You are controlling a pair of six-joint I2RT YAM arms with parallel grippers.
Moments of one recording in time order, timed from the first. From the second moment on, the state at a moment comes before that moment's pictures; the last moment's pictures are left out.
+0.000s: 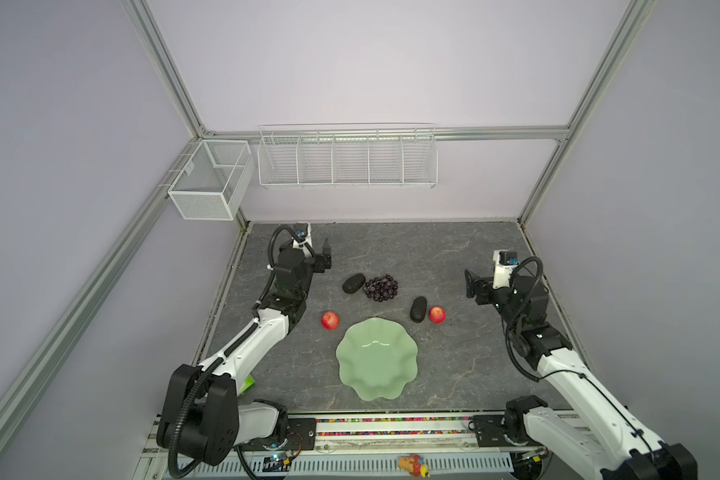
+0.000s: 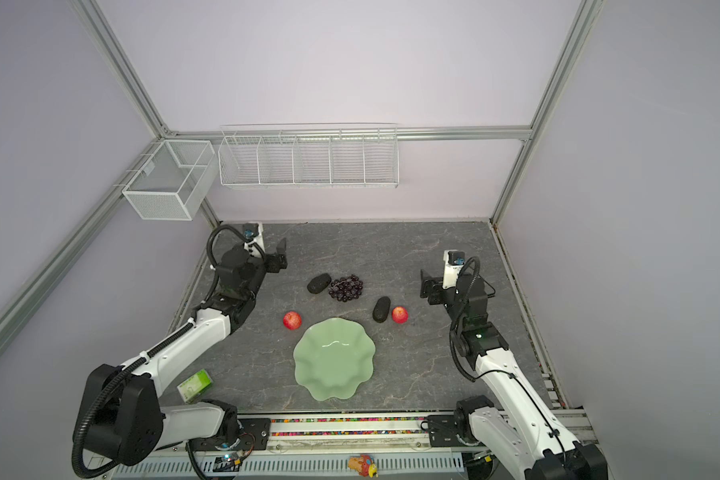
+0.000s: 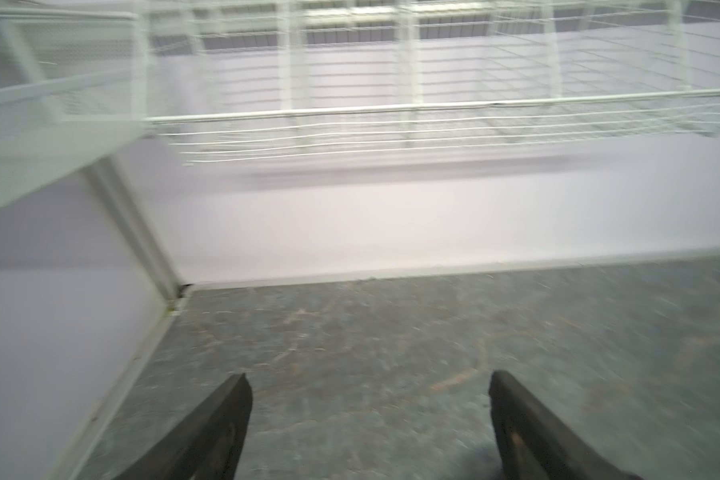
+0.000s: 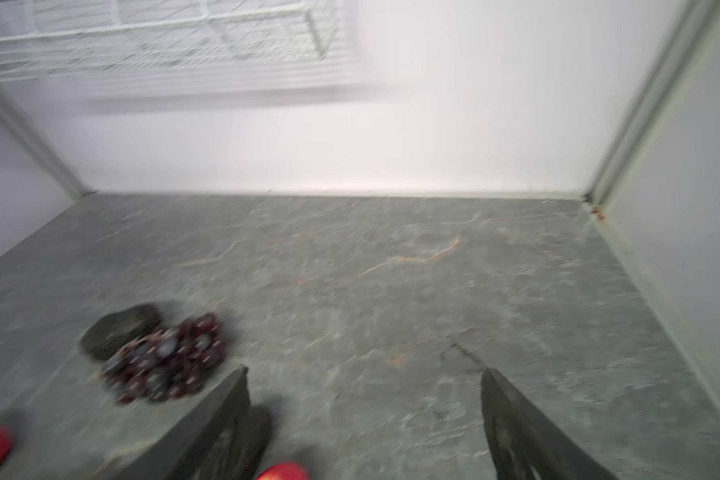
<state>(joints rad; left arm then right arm) -0.38 1.32 0.89 0.28 -0.13 0.01 0.28 0.89 0.58 0.00 0.01 0.15</state>
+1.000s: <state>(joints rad) -0.66 1.96 1.32 -0.25 0.08 0.12 0.67 1.00 0.55 -0.04 -0.11 0.27</state>
